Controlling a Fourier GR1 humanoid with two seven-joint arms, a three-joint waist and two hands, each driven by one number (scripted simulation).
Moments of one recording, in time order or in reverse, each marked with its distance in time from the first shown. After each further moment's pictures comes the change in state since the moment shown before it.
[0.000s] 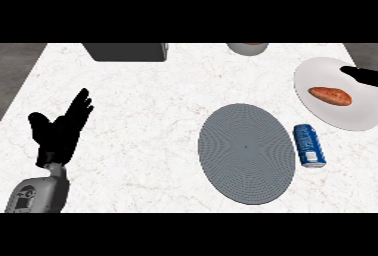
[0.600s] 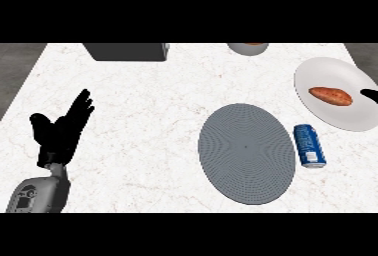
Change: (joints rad) left arm -0.001 -0.002 0.003 0.016 -0.004 -0.011 -0.016; right arm 0.154 -0.061 0.007 -0.020 -0.140 0.147 -0.114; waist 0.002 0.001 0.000
